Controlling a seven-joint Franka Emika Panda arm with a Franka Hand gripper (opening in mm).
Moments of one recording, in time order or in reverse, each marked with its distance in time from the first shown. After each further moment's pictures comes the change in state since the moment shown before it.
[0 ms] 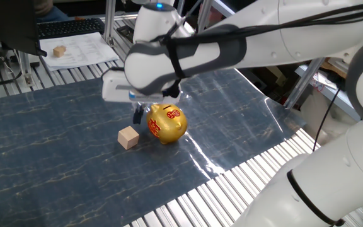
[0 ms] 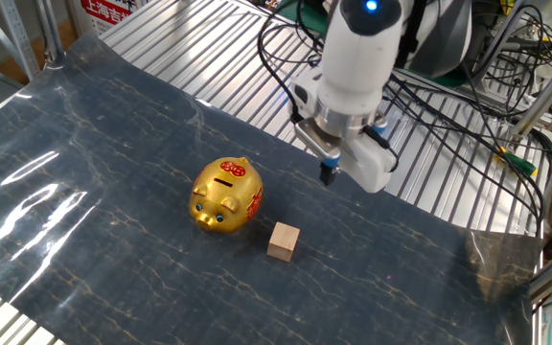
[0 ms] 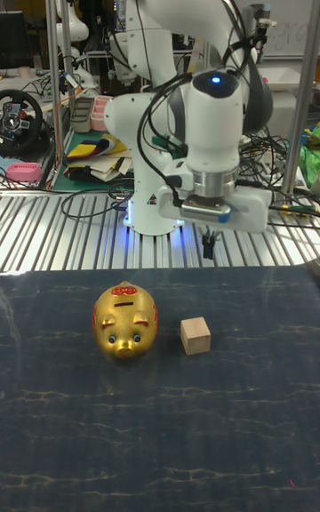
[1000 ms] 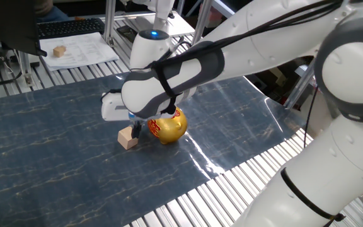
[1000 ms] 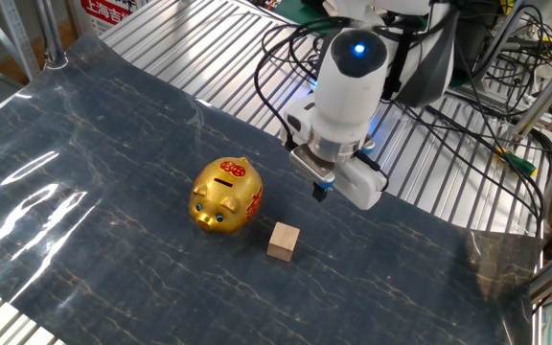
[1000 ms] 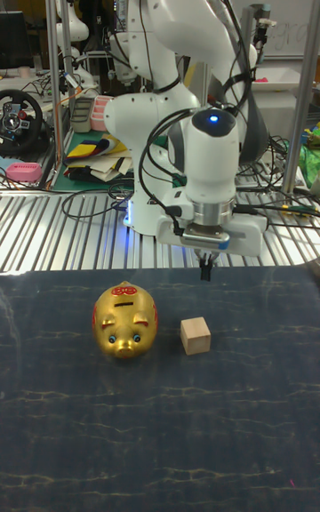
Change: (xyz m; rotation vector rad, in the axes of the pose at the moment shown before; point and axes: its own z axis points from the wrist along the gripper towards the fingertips) arm -0.004 -0.003 0.051 0.009 -0.003 -0.089
